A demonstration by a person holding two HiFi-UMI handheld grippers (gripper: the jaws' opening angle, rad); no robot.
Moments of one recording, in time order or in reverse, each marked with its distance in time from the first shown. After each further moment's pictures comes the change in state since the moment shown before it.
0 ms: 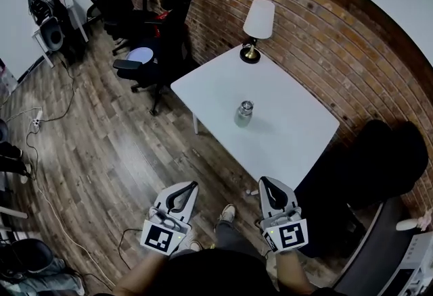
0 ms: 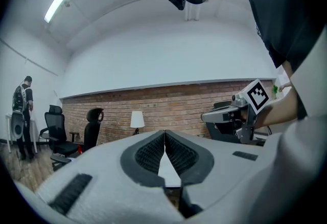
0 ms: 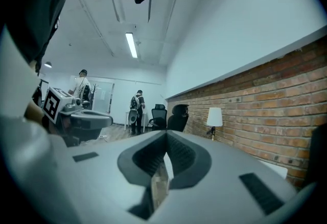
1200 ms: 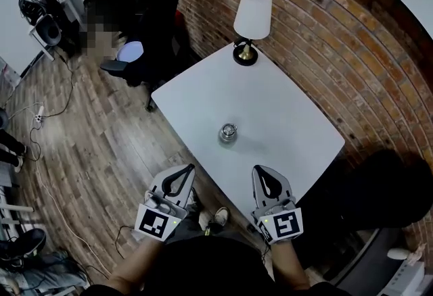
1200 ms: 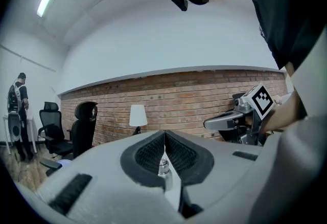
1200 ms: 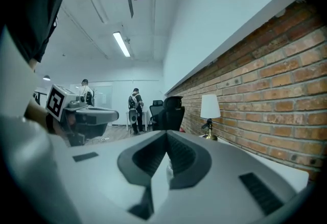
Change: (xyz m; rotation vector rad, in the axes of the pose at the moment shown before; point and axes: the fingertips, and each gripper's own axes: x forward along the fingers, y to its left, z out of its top) left arm 0.204 0.046 -0.005 0.005 0.074 0.039; right arm 0.122 -0.157 -0.046 0.103 0.043 0.080
